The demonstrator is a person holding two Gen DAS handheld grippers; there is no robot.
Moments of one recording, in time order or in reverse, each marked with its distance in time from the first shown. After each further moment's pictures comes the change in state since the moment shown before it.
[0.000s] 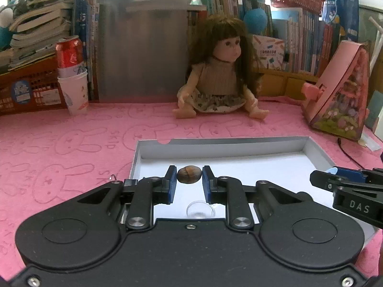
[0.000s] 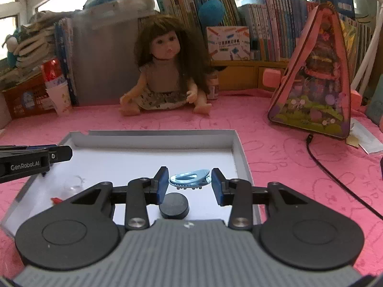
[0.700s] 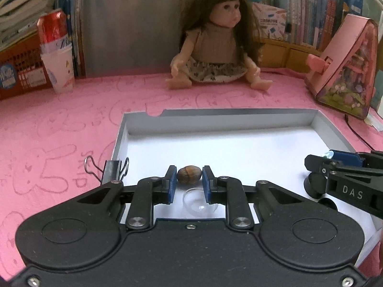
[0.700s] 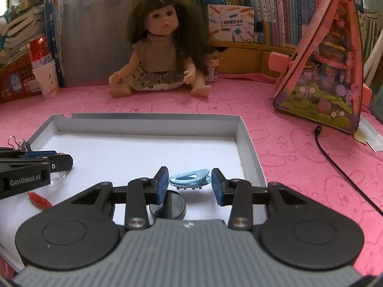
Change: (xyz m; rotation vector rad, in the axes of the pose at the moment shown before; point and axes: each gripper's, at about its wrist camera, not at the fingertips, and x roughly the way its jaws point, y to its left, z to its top) left arm 0.038 -0.001 -0.012 0.017 0.125 -0.021; right arm 0.036 0.007 -0.003 -0.036 0.086 -0.040
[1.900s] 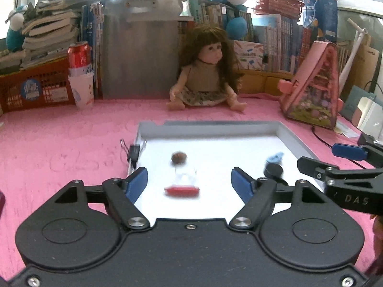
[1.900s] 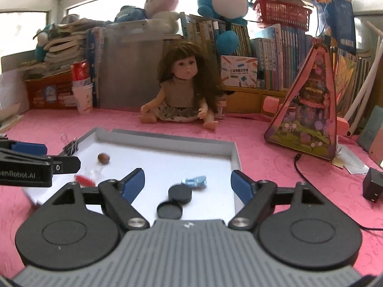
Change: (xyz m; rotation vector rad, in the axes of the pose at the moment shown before) left arm -0.123 -0.012 -0.050 -0.006 -0.159 -0.018; right arm -0.106 -0.003 -0.036 -0.096 -0.216 0.064
